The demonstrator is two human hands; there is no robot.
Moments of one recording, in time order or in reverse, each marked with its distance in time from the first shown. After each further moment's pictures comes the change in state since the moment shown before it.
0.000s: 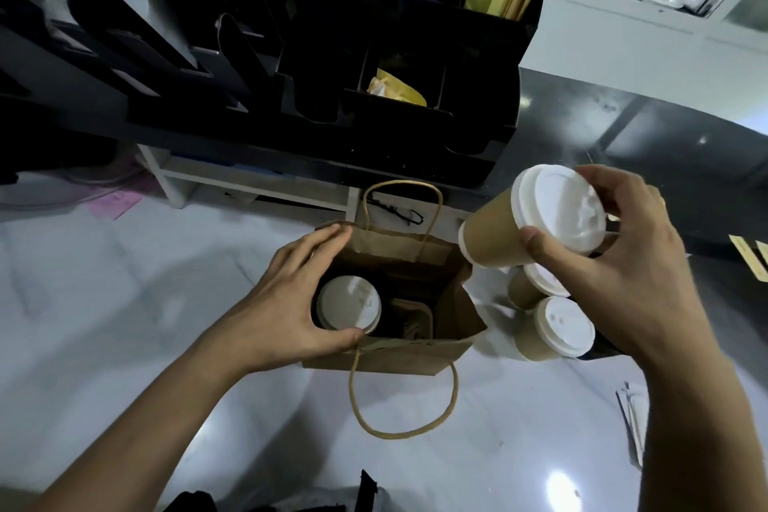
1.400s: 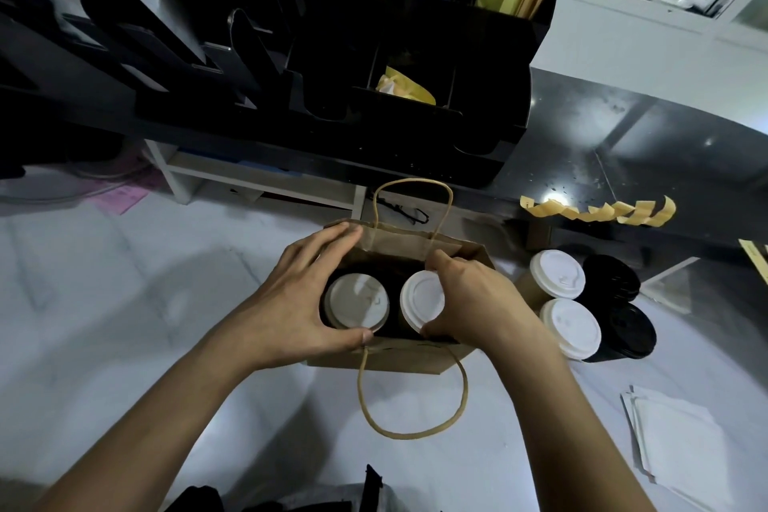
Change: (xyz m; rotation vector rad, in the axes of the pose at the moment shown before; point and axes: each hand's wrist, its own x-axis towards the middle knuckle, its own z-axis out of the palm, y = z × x) left_hand 0.002 0.000 0.000 0.004 -0.017 0.000; right_hand 0.003 -0.004 0.115 -0.602 -0.714 -0.093
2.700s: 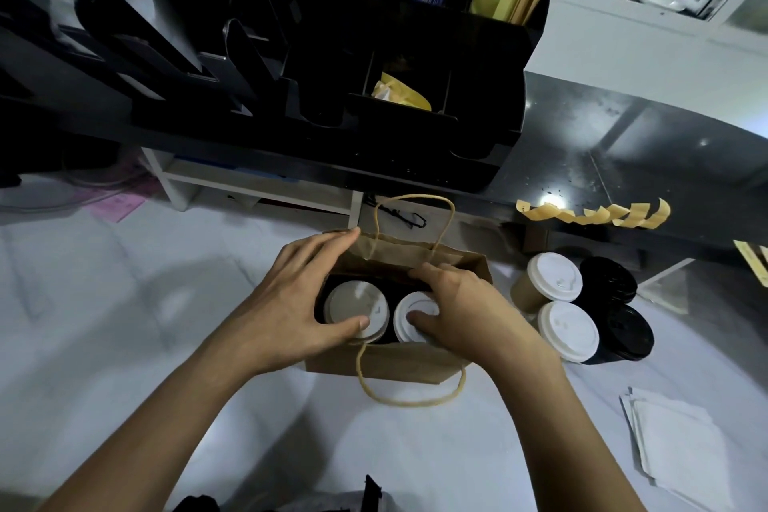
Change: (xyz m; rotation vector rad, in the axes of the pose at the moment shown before) left_hand 0.001 0.001 0.000 -0.009 0.109 0.038; right_hand -0.005 -0.003 0.006 0.112 0.037 -0.075
